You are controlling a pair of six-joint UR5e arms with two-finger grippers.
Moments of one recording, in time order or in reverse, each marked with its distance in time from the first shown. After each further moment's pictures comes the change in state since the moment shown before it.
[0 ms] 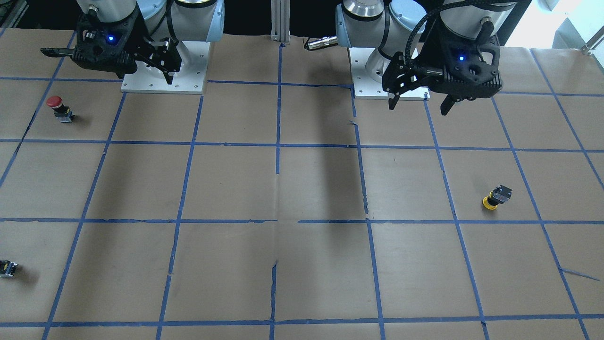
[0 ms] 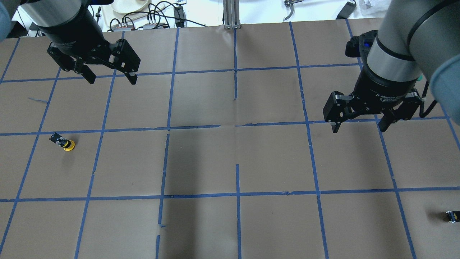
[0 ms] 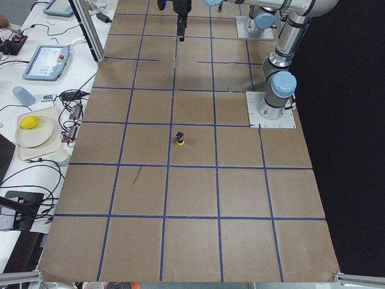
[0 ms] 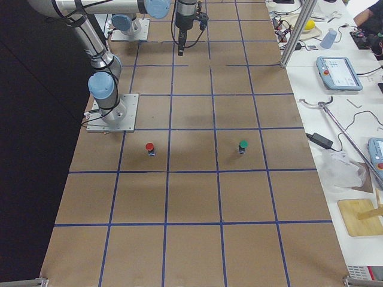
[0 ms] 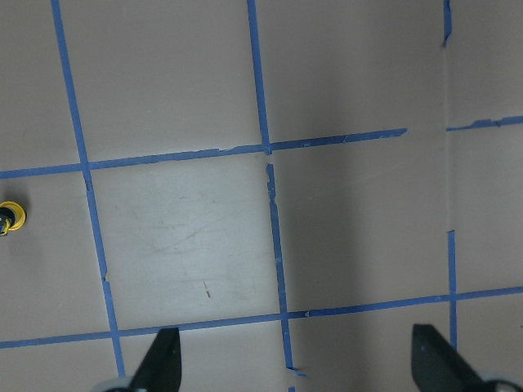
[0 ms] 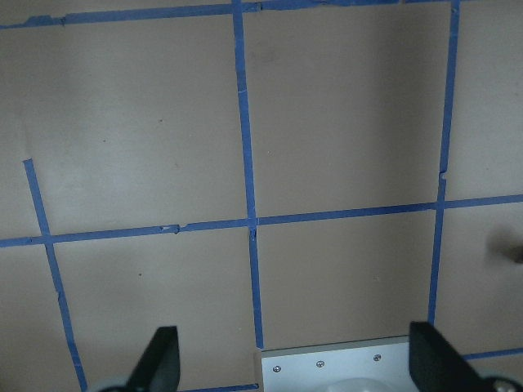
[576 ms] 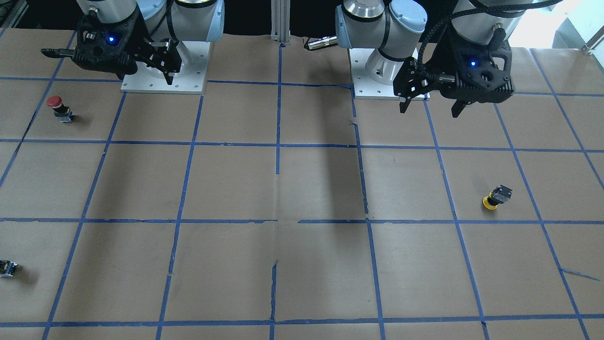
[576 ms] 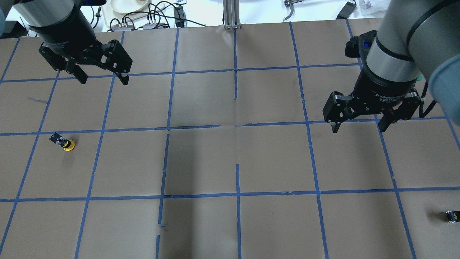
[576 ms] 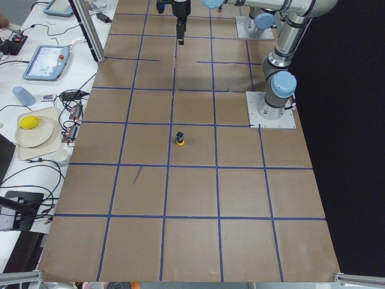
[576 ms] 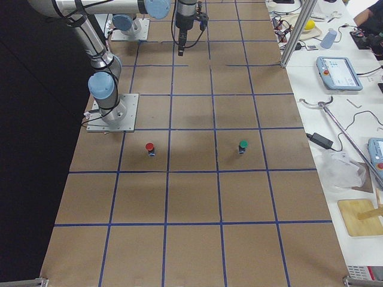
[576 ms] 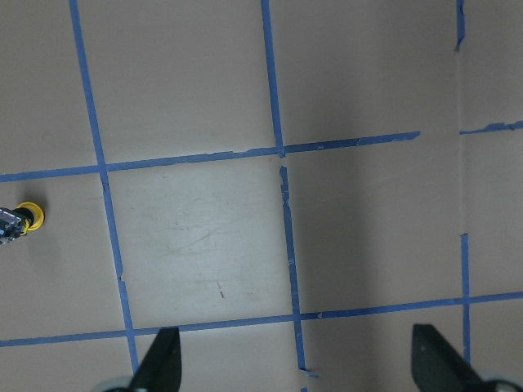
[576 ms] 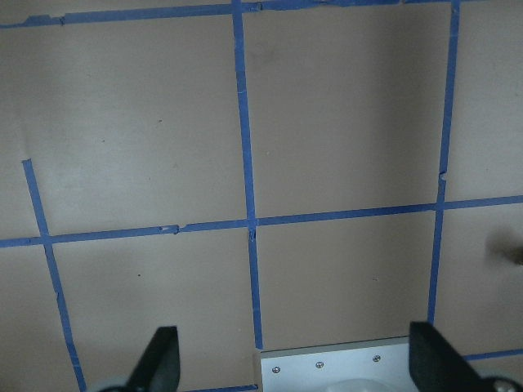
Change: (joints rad) left arm 0.051 -0.001 -0.018 -0.009 0.029 0.052; right arm 0.000 0.001 0.001 -0.003 -0.001 -0.001
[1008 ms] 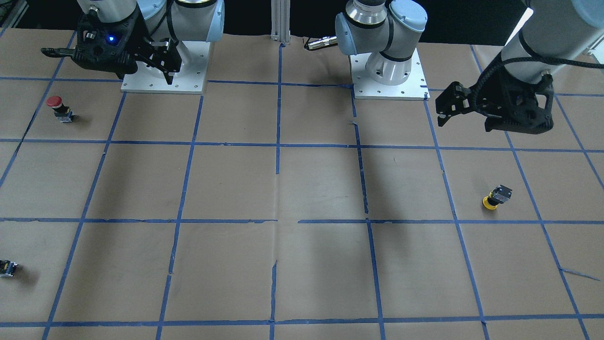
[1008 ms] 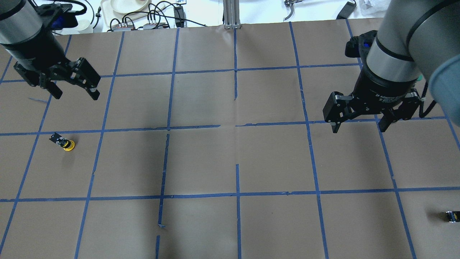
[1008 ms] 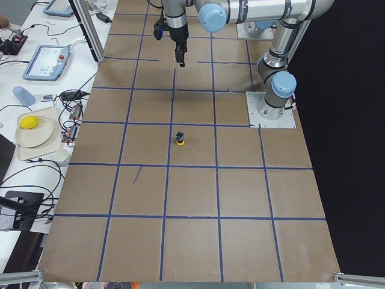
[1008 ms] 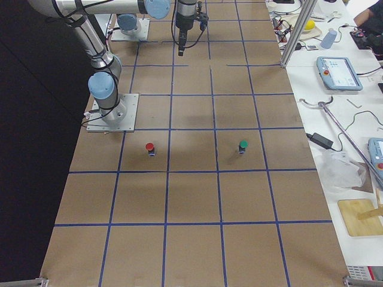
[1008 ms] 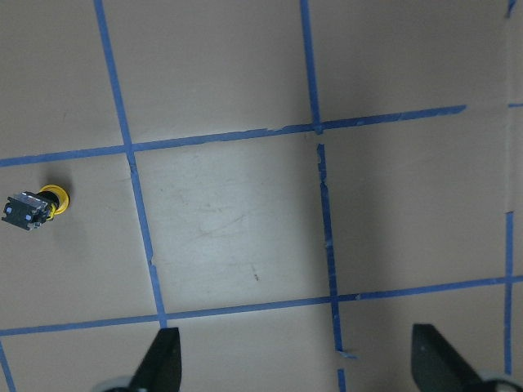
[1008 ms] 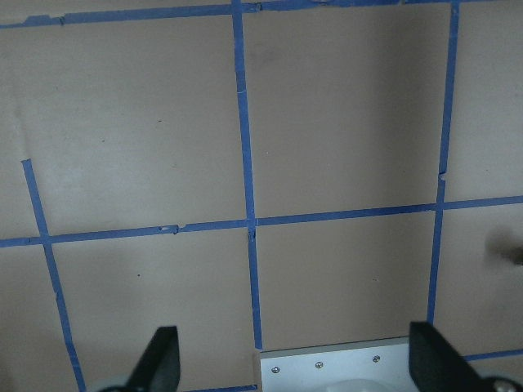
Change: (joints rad) left arm 0.197 -0.030 -0.084 0.016 0.027 0.215; right arm 0.000 -0.001 0.002 -0.001 -0.001 -0.001
